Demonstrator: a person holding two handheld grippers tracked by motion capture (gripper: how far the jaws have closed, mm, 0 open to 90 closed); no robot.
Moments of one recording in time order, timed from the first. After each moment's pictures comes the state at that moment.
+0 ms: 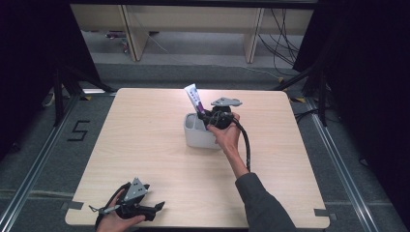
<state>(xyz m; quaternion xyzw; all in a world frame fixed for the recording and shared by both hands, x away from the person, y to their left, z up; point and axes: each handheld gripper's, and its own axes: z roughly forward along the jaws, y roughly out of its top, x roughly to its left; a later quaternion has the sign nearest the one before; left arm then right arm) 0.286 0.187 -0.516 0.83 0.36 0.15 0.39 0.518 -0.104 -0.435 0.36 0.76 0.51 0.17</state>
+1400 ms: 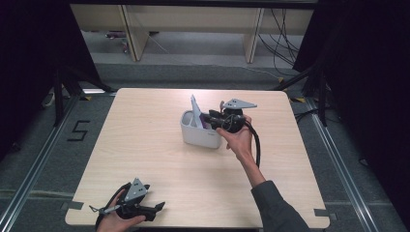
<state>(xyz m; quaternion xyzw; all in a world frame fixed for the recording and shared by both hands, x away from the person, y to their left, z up) 0.285 0.186 -0.516 0.83 0.36 0.15 0.39 0.487 -0.134 -0.411 0.34 0.75 0.54 0.14</state>
